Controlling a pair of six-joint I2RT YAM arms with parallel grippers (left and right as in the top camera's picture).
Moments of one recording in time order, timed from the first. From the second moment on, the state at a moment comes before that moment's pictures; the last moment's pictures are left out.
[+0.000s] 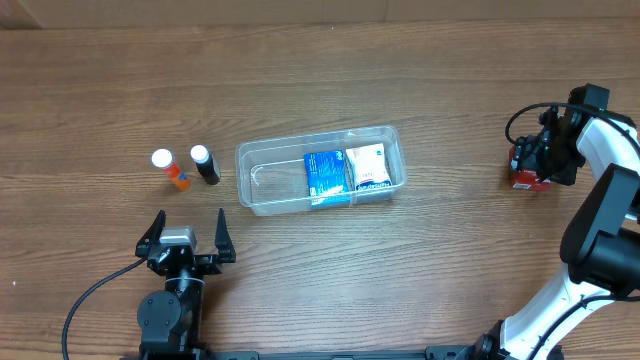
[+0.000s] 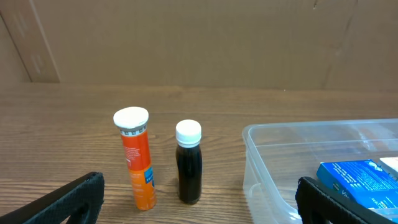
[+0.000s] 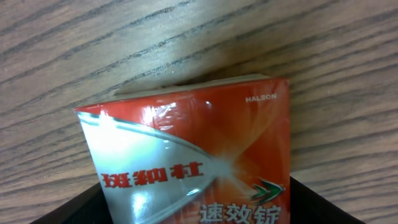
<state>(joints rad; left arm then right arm) -0.04 0.01 0.01 -0.07 -0.06 -0.04 -0.39 2.05 1.42 -0.82 -0.04 -0.09</state>
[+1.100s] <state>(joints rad) -0.04 0.01 0.01 -0.07 -0.06 -0.04 0.63 1.68 1.55 -0.86 -0.02 0.55</state>
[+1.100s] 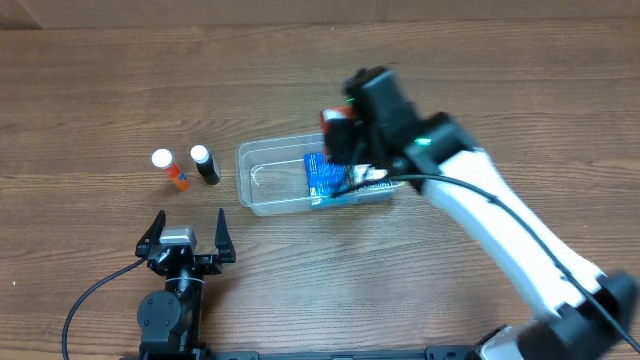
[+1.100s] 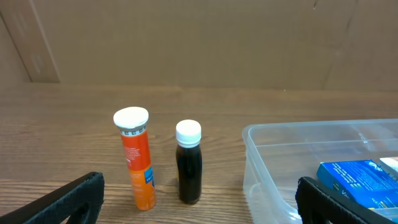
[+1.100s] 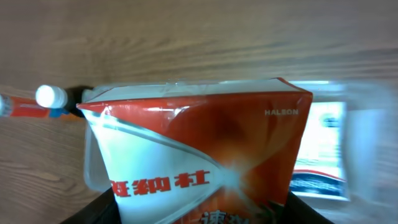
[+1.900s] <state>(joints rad) -0.04 0.01 0.01 -0.07 -0.06 -0.04 0.69 1.93 1.55 -0.80 0.09 0.65</state>
